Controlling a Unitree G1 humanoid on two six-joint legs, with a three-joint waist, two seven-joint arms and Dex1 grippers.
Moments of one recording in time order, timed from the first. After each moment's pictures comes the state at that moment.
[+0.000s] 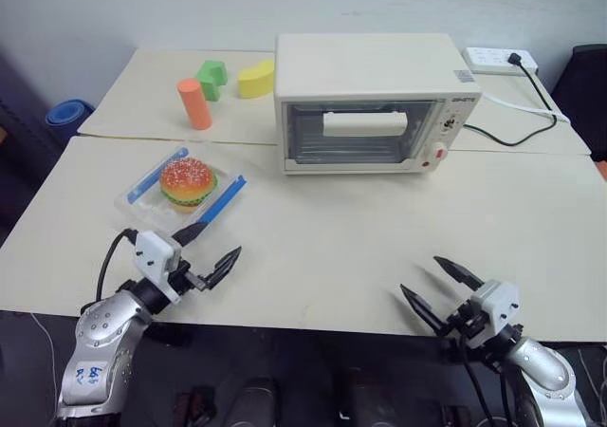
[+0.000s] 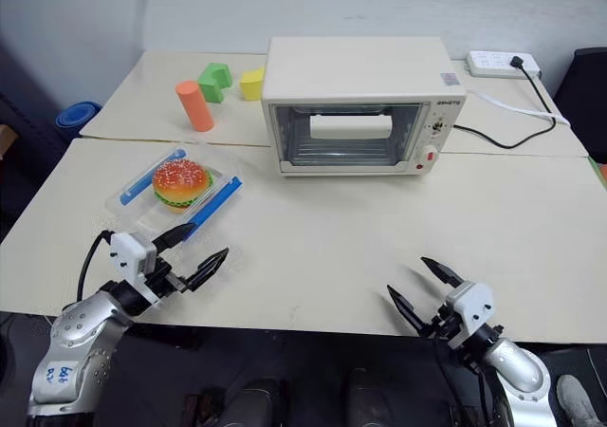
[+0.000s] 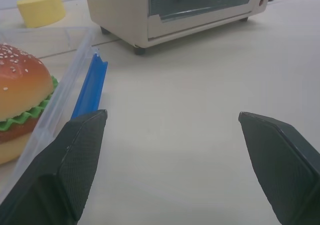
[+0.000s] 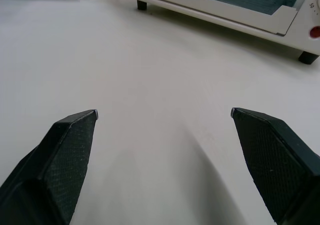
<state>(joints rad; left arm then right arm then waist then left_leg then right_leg) 0.06 0.45 0.21 -0.25 -0.38 0.15 -0.61 0.26 -0.44 -0.18 -0.06 0.35 -0.32 0.79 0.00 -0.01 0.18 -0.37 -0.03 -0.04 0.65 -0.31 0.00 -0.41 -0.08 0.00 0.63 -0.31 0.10</state>
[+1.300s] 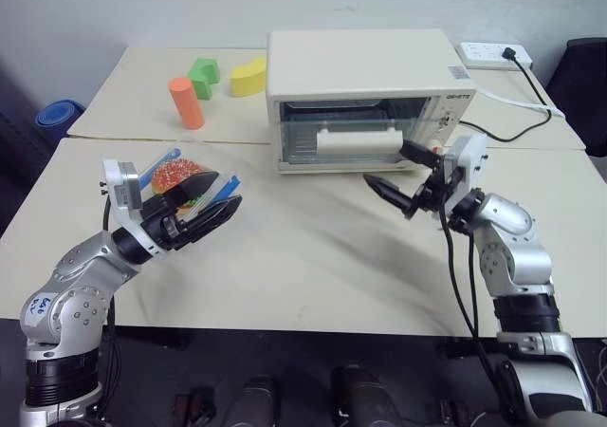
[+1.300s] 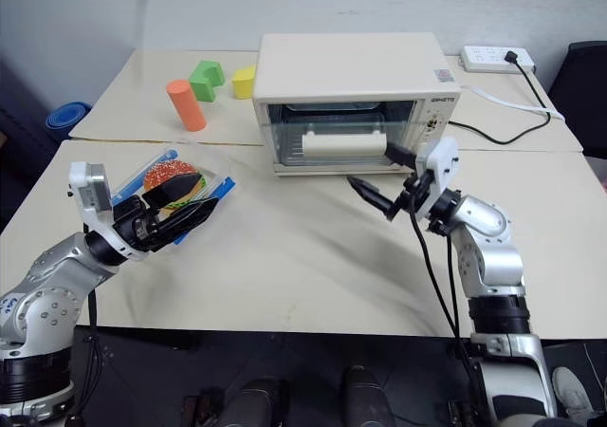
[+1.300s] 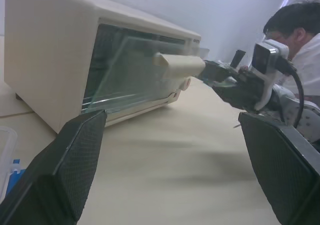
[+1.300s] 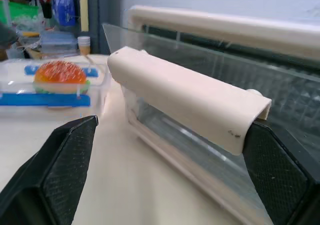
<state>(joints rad) -0.23 0.57 0.34 -0.27 -0.89 0.59 -0.72 -0.50 -0.49 -0.09 0.11 0.45 0.08 0.93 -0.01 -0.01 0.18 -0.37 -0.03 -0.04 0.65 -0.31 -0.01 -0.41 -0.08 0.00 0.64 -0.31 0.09</state>
